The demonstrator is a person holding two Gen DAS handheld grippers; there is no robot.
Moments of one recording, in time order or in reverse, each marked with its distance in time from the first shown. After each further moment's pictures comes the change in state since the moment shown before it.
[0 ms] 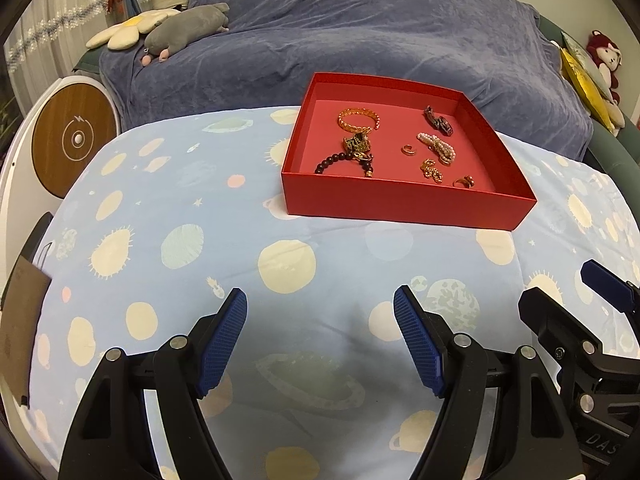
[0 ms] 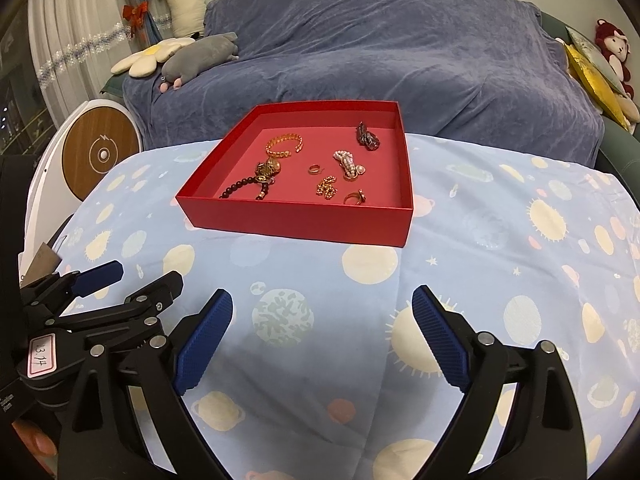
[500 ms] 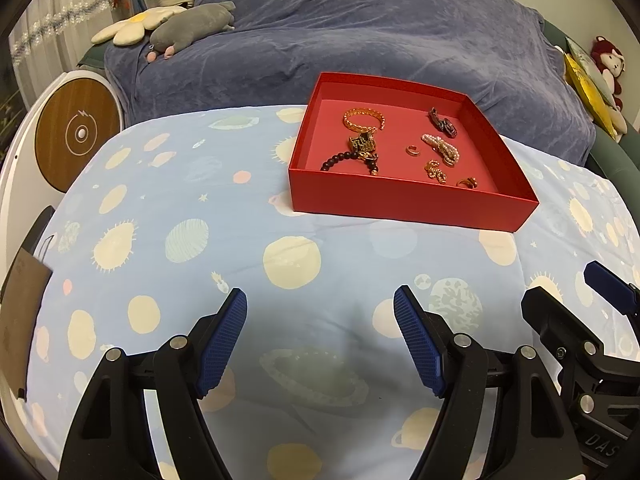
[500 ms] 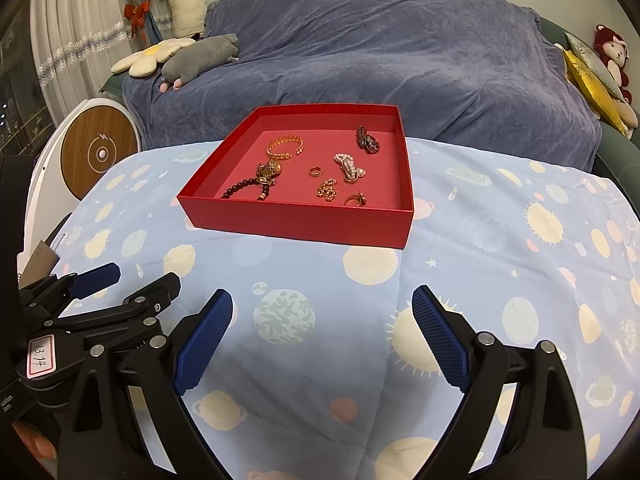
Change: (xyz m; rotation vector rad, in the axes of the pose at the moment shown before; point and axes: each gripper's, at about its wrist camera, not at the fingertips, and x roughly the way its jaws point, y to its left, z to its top) left arm -0.001 0.003 -0.003 -0.022 -0.002 0.000; right arm -0.002 0.003 0.000 -0.011 -0.013 -0.015
